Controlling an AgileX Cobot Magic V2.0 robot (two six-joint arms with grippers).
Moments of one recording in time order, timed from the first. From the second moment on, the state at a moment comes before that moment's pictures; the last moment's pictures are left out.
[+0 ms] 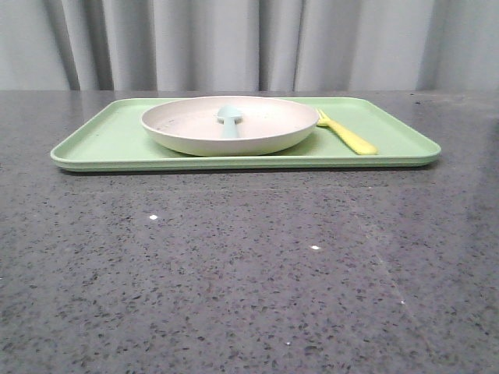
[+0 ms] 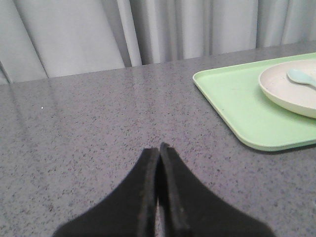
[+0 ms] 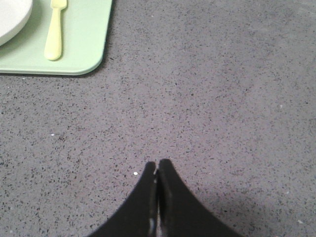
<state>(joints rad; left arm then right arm) -0.06 0.25 -0.14 -0.08 0.09 0.13 0.15 0.43 -0.66 -0.07 0.90 0.13</state>
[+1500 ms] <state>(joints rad) -0.06 0.00 0.00 -0.03 0.09 0.13 0.15 0.43 -0.66 -0.07 0.90 0.13</state>
